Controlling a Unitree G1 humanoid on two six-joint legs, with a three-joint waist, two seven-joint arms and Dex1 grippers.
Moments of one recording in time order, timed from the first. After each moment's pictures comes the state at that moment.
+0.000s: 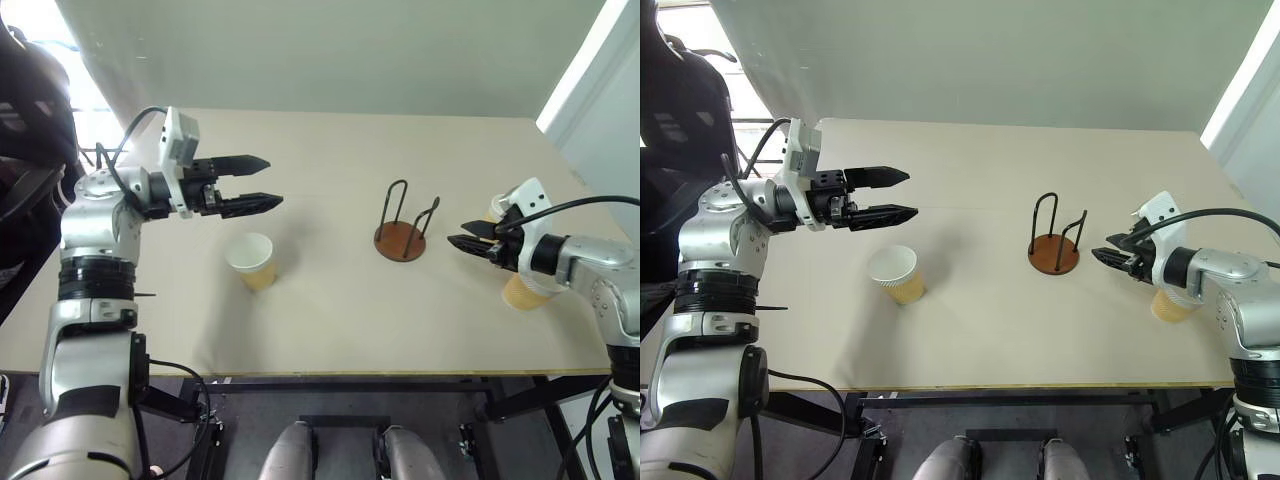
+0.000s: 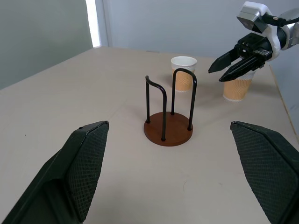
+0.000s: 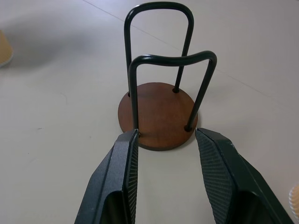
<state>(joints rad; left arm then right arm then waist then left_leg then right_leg) -0.96 0.71 0.10 0.55 -0.41 0.34 -1.40 -0.50 -0.78 -0.11 -0.17 0.40 0.81 0.79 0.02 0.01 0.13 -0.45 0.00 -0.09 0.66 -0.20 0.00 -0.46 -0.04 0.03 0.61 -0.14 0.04</state>
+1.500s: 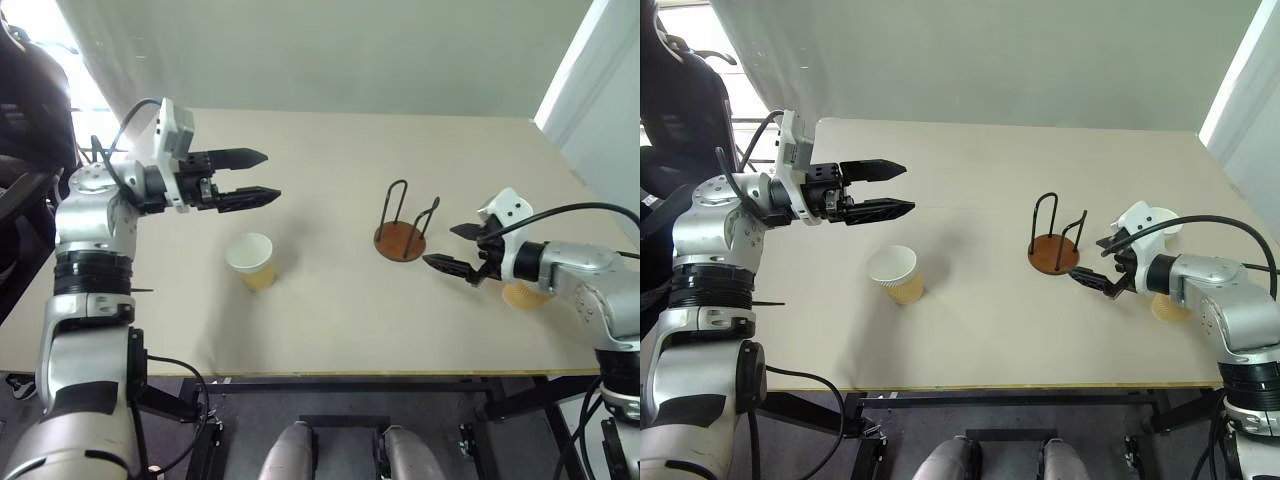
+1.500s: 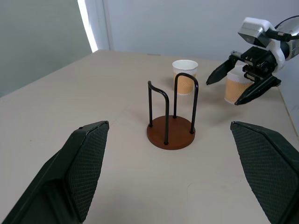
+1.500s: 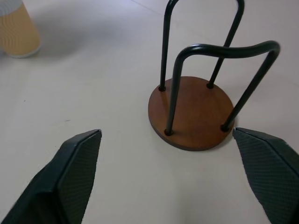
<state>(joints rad) -0.99 0.72 0.10 0.57 -0.40 0.33 -1.42 -0.50 -0.76 -0.03 -0.21 0.41 0.85 0.79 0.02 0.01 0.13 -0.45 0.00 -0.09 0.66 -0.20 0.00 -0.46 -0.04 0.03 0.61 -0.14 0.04</state>
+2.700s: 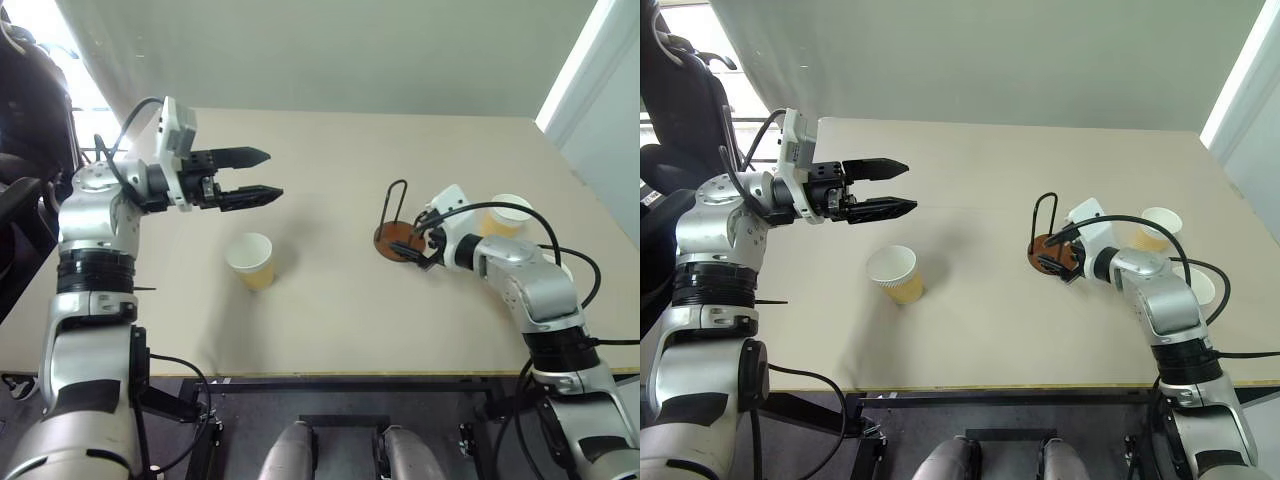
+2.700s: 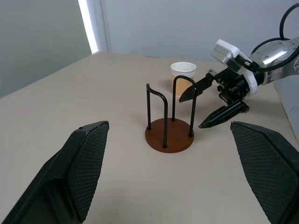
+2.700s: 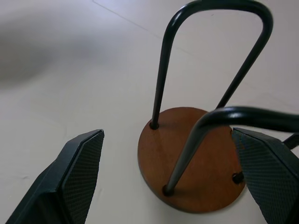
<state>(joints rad) -1.00 0.71 0.10 0.58 -0.41 0.34 -1.43 -0.64 -0.50 0.10 -0.04 0.21 0.77 0.58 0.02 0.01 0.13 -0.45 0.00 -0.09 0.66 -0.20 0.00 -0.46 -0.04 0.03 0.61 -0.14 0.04</state>
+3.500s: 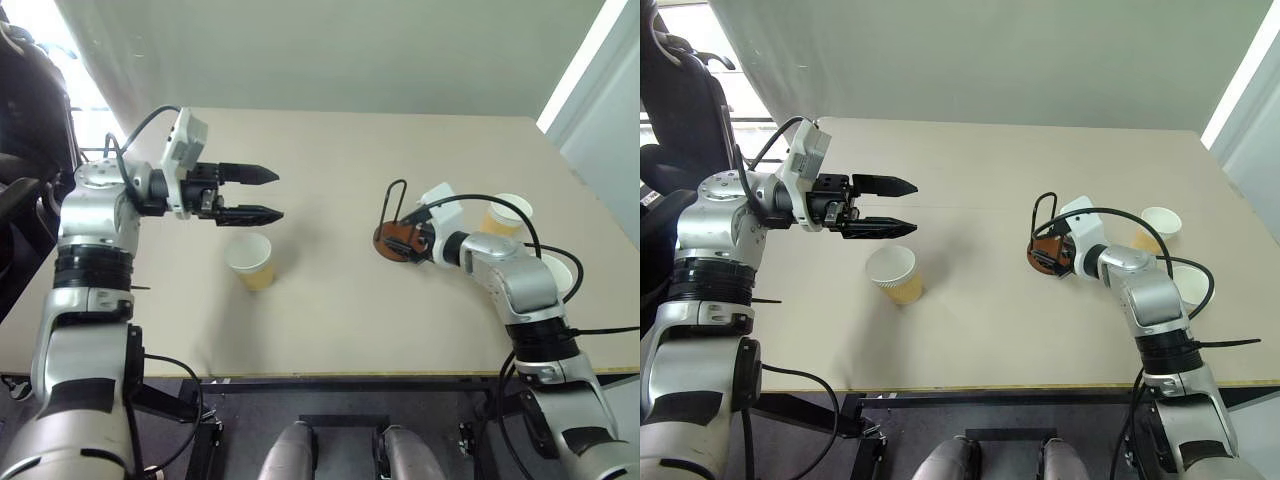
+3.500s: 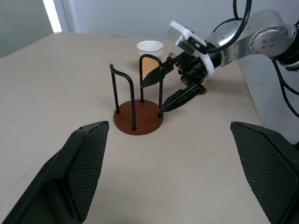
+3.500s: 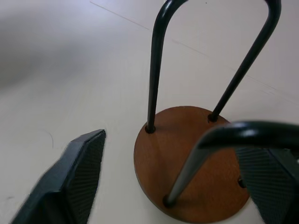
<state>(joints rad) -1.02 0.74 0.02 0.60 -0.38 0.33 -1.57 -0.70 -0.43 0.09 0.03 0.18 0.82 0.53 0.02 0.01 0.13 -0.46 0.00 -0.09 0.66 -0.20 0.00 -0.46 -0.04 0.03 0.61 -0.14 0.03</state>
